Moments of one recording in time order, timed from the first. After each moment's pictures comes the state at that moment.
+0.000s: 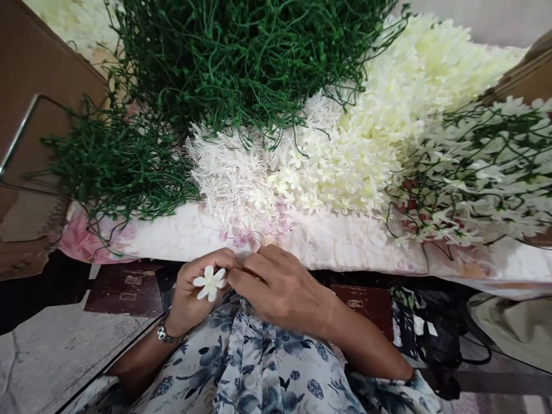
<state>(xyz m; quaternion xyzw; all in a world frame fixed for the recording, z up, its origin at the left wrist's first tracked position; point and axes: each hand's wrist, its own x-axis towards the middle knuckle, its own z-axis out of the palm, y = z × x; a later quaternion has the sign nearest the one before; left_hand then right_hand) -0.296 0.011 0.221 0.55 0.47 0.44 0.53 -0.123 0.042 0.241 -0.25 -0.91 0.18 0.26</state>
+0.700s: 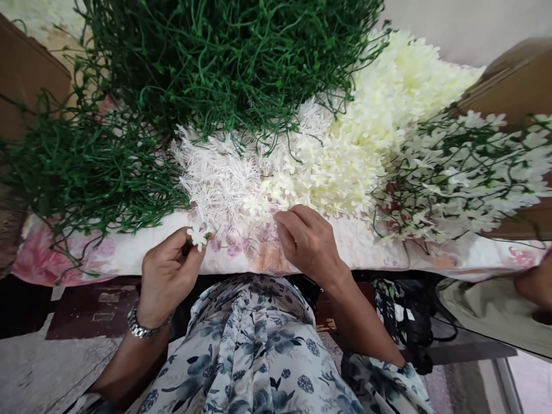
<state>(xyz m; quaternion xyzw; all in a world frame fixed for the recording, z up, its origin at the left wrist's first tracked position) -0.331 0.040 0.209 0.64 0.63 0.35 0.27 -0.097 0.089 0.217 -0.43 -0.85 0.01 0.29</state>
